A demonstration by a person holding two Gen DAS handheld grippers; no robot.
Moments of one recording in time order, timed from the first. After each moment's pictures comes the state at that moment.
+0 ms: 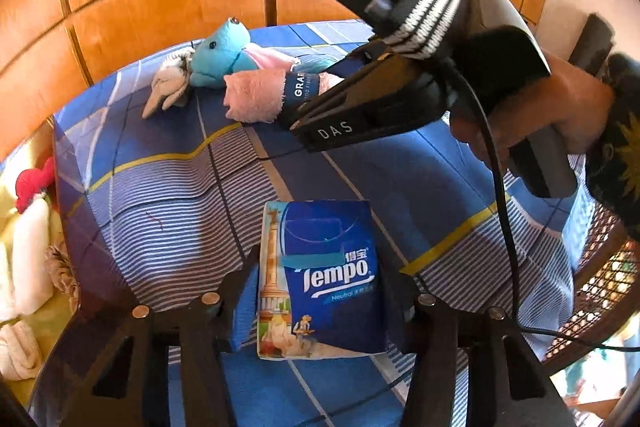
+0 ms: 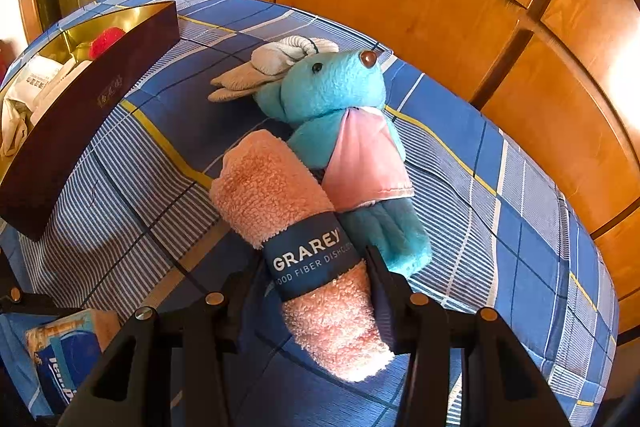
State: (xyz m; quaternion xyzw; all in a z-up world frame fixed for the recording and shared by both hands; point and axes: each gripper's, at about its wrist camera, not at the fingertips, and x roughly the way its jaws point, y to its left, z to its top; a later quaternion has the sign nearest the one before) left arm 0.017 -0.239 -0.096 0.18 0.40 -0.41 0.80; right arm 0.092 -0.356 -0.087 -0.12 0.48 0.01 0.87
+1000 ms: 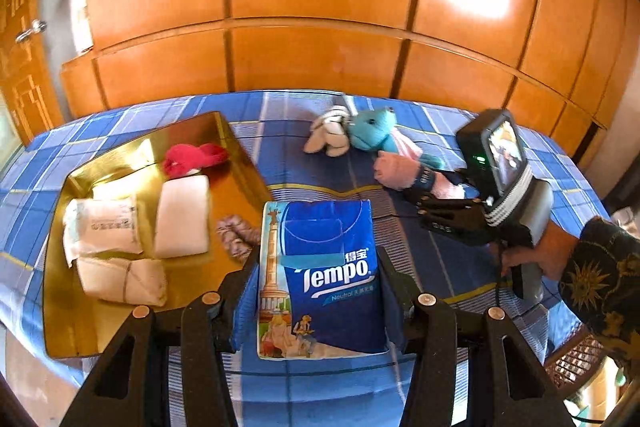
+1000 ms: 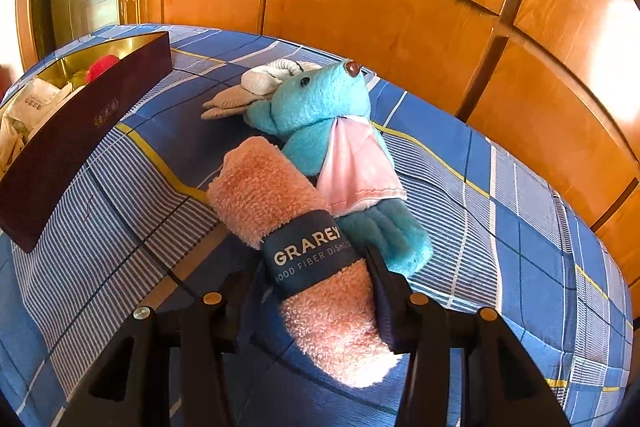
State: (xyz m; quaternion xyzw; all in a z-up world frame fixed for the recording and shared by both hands) left arm 0.024 -0.124 -0.003 0.06 0.38 -0.26 0.88; right arm 0.068 -0.363 -0.091 -0.10 0.41 -0.01 0.90
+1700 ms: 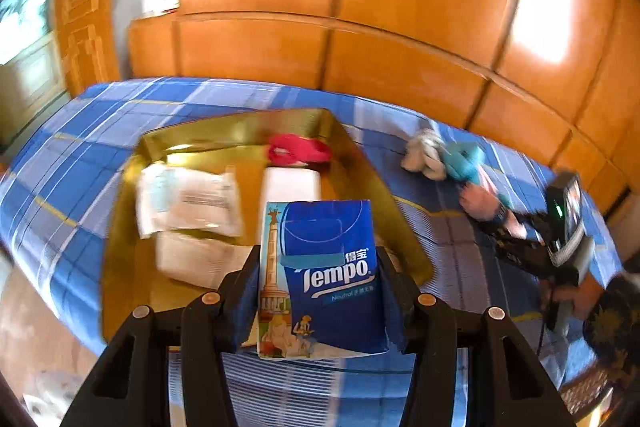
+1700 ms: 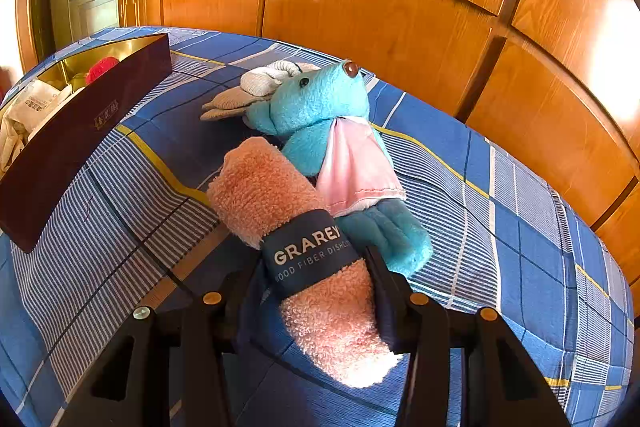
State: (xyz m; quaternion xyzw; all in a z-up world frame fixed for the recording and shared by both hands) left arm 0.063 -0.029 -0.002 -0.02 0.39 -0.17 0.90; right arm 0.069 -0.362 -0.092 -0.10 0.41 -0.02 0.91
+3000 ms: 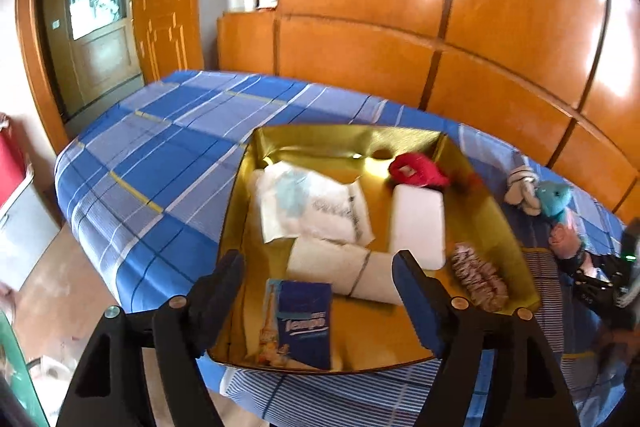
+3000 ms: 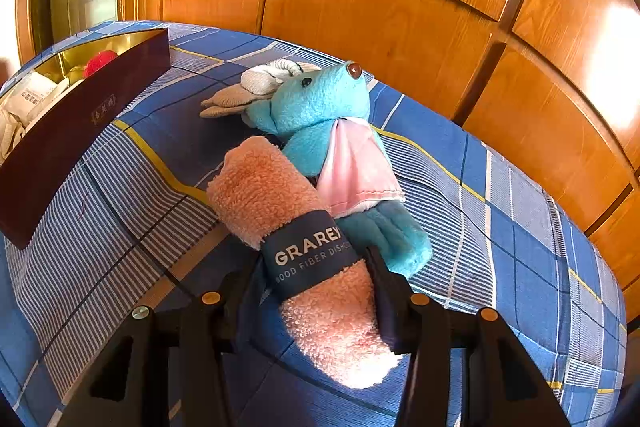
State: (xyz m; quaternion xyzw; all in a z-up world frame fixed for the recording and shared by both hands) left arm 0.074 0.034 -0.010 -0.03 0.38 -0.04 0.93; right arm 0.072 -0.359 -0.092 -0.12 0.41 -0.02 0.90
